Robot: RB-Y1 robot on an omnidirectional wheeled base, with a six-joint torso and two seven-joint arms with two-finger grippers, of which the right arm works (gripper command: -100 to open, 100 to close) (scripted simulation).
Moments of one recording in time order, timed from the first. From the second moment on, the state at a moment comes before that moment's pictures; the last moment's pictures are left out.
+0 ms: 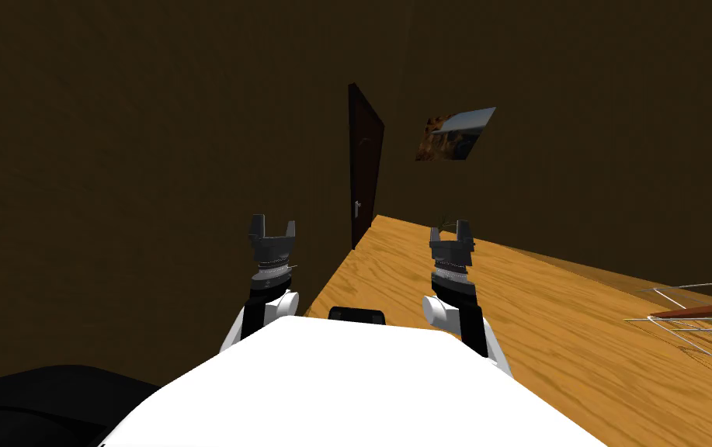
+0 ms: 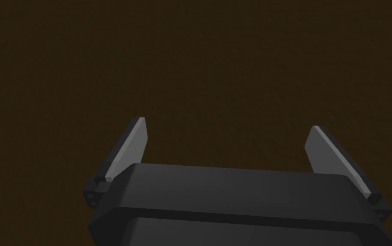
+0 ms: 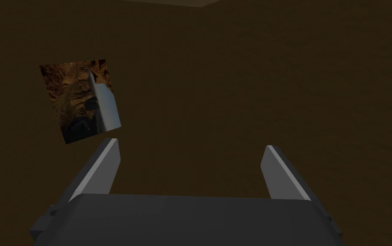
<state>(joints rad) 0.46 0.00 -0.07 -2.29 0.03 -0.46 -0.10</state>
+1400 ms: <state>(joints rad) 0.25 -0.08 0.15 -2.00 -0.18 -0.48 -0.34</state>
